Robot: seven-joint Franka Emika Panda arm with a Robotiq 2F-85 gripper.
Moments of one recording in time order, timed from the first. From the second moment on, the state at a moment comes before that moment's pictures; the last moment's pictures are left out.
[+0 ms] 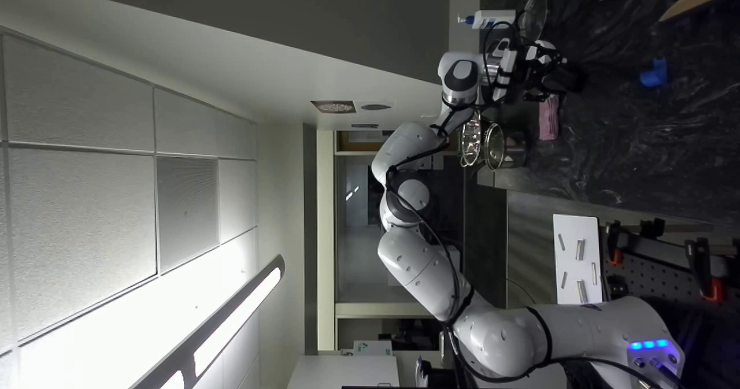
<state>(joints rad) 0.22 0.76 0.16 -1.49 -0.35 1.87 -0.46</state>
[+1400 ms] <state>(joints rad) 0.23 0.76 0.16 -1.43 -0.35 1.87 -0.46</state>
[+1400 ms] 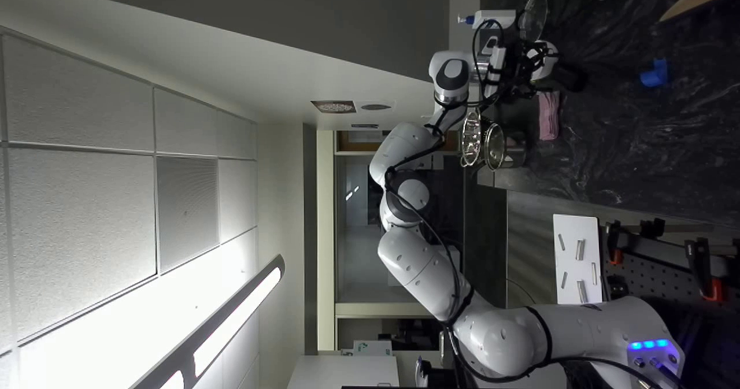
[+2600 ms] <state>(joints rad) 0.11 0.43 0.11 -1.55 -0.24 1.75 -0.28</state>
